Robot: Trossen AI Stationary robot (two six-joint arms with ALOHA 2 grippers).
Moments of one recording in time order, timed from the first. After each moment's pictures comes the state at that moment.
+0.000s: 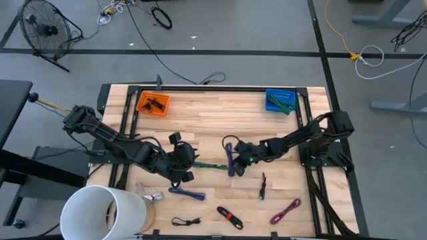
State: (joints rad) left arm -0.47 1.44 1.15 -0.57 -0.77 -0.43; right arm 0.14 1.74 0.65 0.14 0.05 0.77
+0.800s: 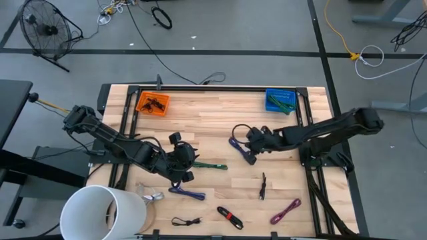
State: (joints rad) left arm -0.47 1.44 1.15 -0.57 -0.77 -0.43; right arm 0.13 1.32 0.77 -0.42 0.28 0.65
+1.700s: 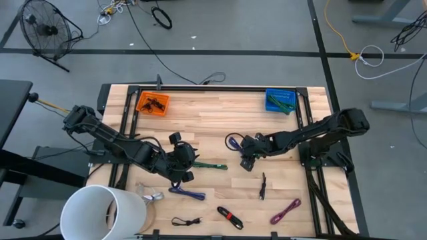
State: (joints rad) left arm -0.47 1.44 1.15 -0.57 -0.77 -0.43; right arm 0.13 1.51 0.73 -0.29 0.18 0.61
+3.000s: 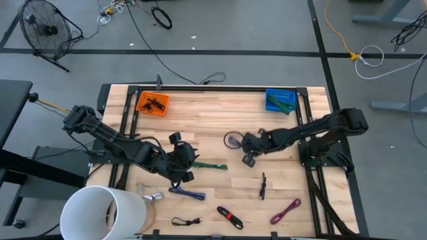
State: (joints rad) left arm -0.47 1.44 1.15 -0.57 -0.77 -0.43; right arm 0.08 1.52 0.79 -0.49 0.23 0.57
